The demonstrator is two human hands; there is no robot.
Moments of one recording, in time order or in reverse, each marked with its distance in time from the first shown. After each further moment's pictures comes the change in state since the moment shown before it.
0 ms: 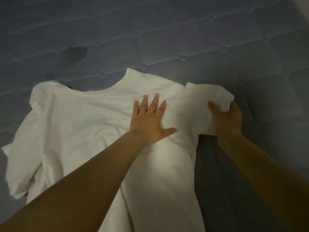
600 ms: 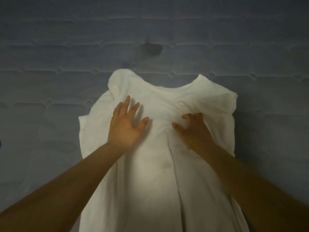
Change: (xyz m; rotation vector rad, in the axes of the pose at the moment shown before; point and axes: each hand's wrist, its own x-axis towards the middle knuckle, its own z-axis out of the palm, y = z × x) left_hand -0.131 -0.185 0.016 -0.542 0.366 -0.458; right_hand -0.116 -0.009 0.174 -0.845 -0.647 -0.363
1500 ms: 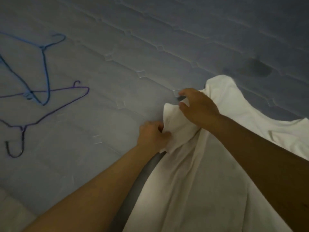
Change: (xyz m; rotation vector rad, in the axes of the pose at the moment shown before) left_hand -0.060 -0.148 -0.033 -0.499 0.013 -0.509; right_hand 0.029 -0.222 0.124 -0.350 -0.164 -0.676
